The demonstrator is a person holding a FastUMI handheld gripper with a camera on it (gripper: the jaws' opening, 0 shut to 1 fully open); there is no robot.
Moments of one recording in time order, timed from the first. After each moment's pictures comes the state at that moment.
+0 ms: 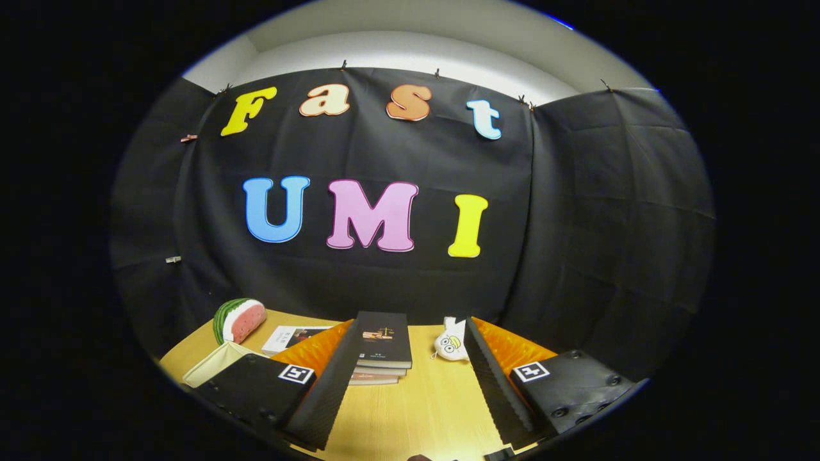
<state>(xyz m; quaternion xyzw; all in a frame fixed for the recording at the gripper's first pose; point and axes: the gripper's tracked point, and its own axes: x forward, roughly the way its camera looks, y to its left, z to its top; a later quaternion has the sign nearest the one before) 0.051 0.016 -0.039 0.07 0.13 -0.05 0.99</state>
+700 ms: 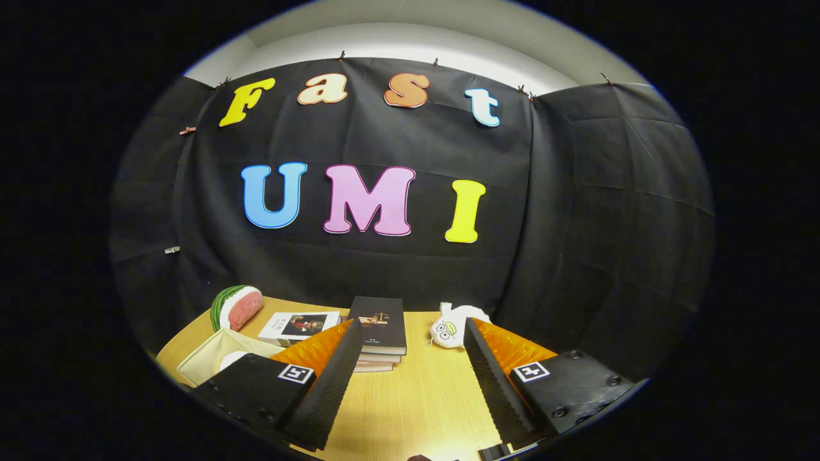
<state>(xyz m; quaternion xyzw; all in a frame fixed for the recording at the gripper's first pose) 0.044 0.014 -0.065 0.08 0.16 -0.04 0.98</state>
